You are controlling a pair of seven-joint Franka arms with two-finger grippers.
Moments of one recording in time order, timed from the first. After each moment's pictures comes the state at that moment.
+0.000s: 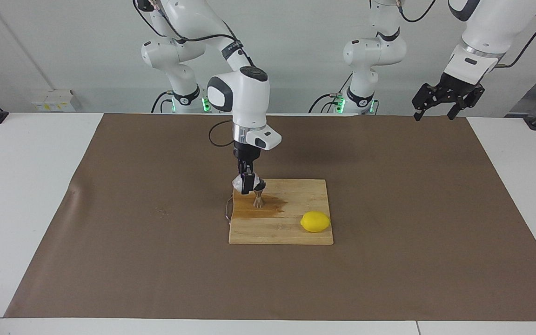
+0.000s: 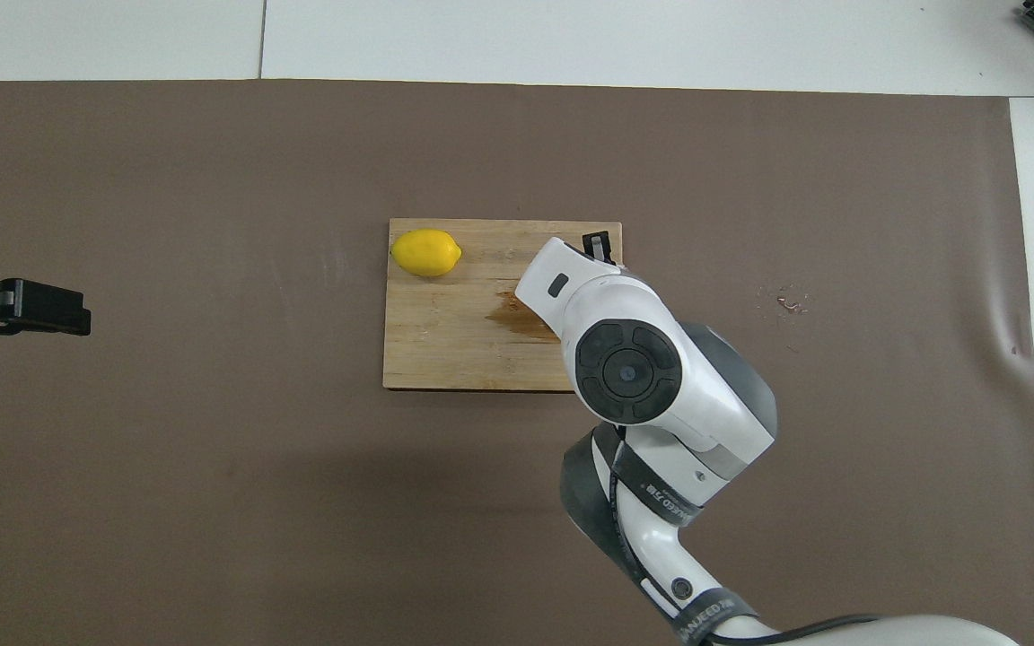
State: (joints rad) left arm 0.03 -0.12 -0.11 -1.67 -0.03 1.56 -0.07; right arm 0.46 0.21 0.06 -1.90 -0.41 2.36 -0.94
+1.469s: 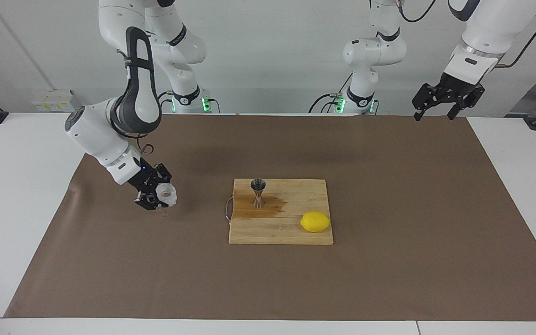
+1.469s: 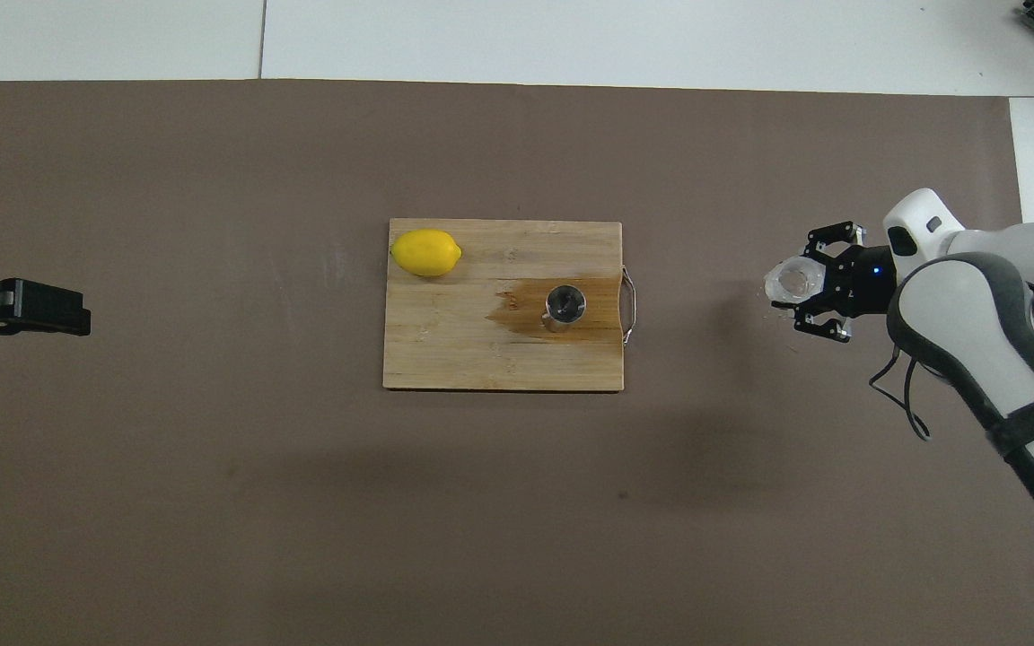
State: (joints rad) left arm 0.03 -0.12 -0.11 -1.67 -0.03 1.56 -0.07; right arm -0.12 0.20 0.06 -2.06 0.61 2.28 -1.83
